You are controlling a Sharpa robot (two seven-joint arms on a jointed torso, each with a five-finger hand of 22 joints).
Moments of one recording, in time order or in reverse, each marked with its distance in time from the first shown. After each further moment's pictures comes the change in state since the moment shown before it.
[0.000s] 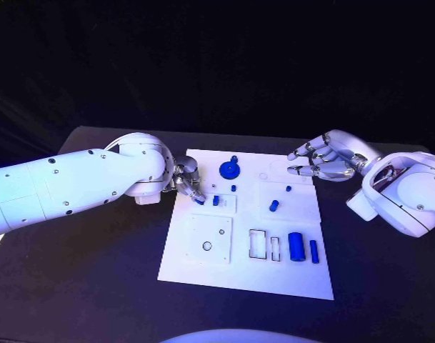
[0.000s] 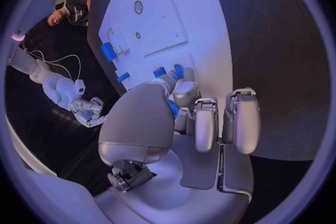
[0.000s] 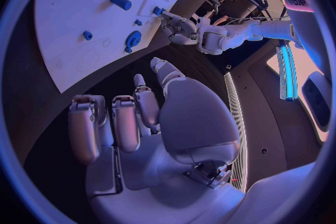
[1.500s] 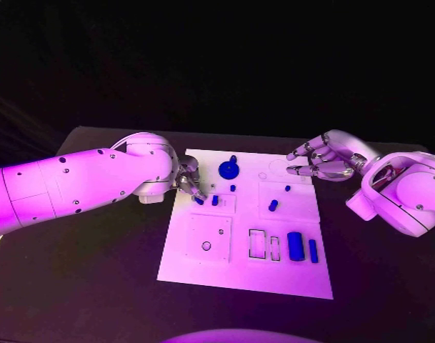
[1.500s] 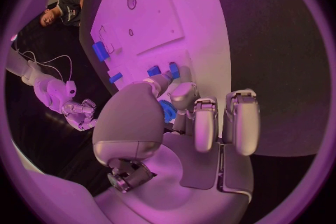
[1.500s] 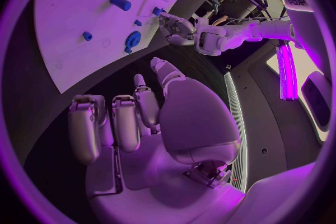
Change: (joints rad) left arm 0.007 0.045 -0.013 -0.029 -0.012 -0.009 -0.075; left_hand -0.194 -0.064 0.144 -0.026 0.008 0.069 -0.030 0.037 0.028 0.040 -0.015 0.013 0.014 -0.003 -0.011 0.000 0.000 0.000 0.000 -0.007 0.019 0.000; right arm 0.000 -0.003 0.000 0.004 0.001 0.000 0.000; right_hand 0.000 0.000 0.000 0.000 0.000 0.000 0.000 0.000 0.000 0.000 0.000 0.000 0.000 0.000 0.000 -0.006 0.000 0.000 0.000 0.000 0.000 0.000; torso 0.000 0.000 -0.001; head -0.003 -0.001
